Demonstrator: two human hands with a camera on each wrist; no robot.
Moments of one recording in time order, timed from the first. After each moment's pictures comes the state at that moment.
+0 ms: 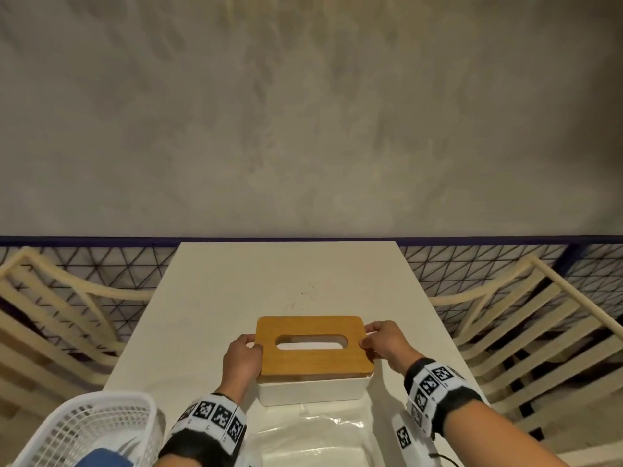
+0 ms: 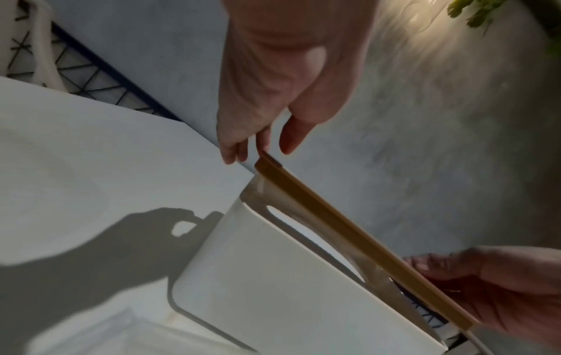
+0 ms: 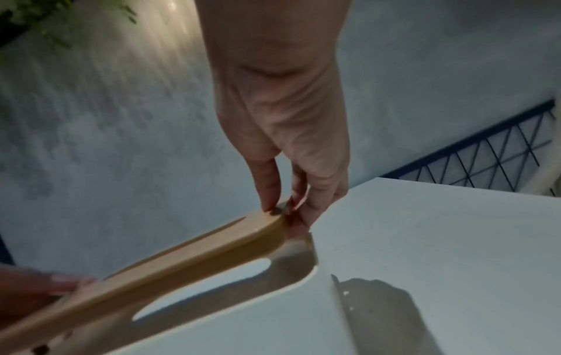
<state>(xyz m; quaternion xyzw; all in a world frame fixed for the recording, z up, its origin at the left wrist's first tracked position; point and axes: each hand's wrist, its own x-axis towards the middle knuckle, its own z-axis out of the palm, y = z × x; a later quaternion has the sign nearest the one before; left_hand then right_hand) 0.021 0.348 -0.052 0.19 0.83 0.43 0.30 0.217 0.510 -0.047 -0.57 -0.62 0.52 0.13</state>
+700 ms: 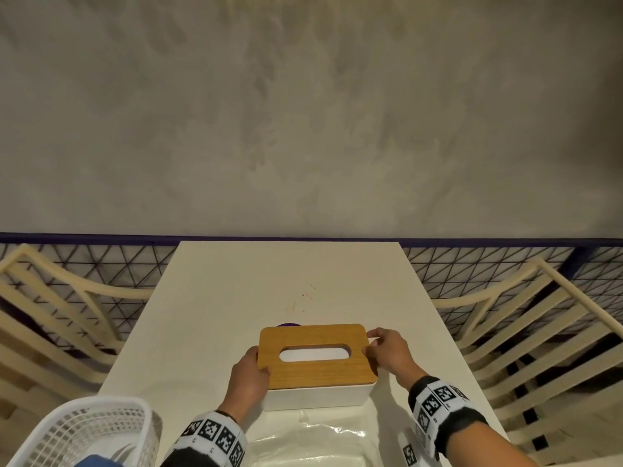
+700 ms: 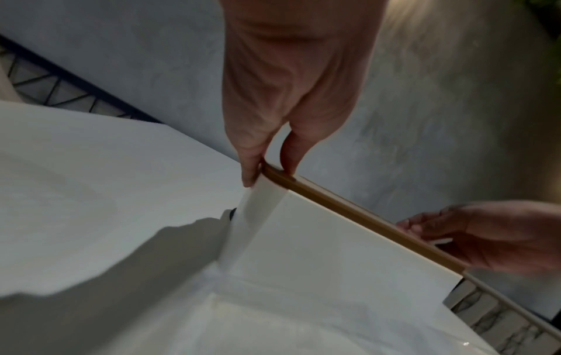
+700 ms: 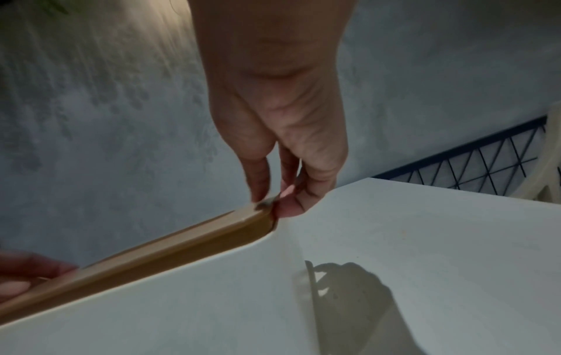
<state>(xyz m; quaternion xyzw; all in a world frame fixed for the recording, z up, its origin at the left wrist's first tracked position) 0.030 0.344 -0.068 0.30 0.83 0.34 0.32 0.221 0.516 -0.066 -0.57 -0.69 0.43 0.12</state>
